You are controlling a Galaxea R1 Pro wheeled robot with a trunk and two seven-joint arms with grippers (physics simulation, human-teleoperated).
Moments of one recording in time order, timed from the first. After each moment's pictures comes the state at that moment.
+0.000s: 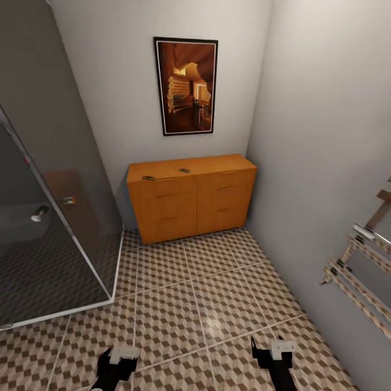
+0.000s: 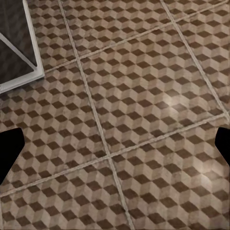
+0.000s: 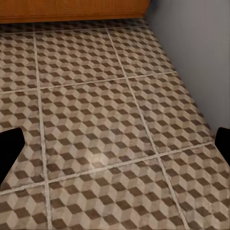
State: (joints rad) left arm -0.55 0.01 -0.58 0.08 0.42 -0.50 0.09; right arm -0.49 -0.01 0.04 -0.02 0.07 -0.74 -0.15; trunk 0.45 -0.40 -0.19
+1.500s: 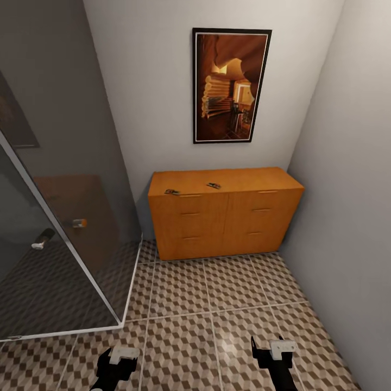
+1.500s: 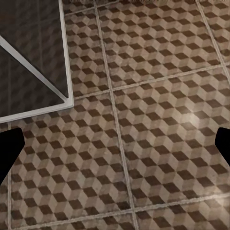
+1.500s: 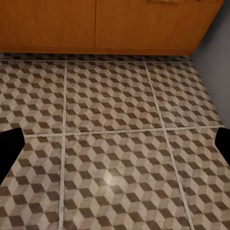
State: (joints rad) left arm -0.55 0.01 -0.58 0.08 0.42 -0.50 0.09; right arm -0.49 -0.01 0.04 -0.02 0.07 -0.74 -0.15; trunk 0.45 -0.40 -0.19
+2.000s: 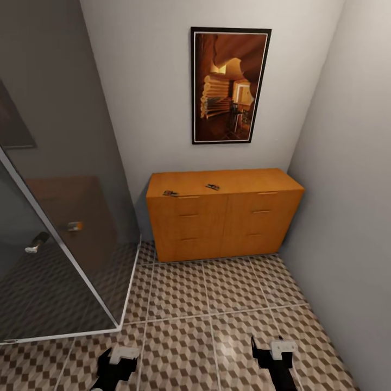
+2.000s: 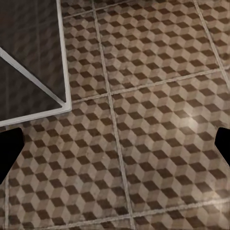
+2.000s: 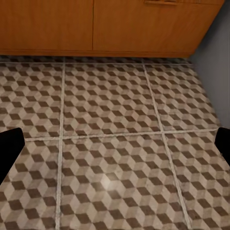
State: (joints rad) left arm -0.55 0.01 -0.58 0.08 0.42 -0.50 0.09; right arm -0.49 -0.01 0.04 -0.02 0.07 -0.74 -0.15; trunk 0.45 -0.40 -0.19
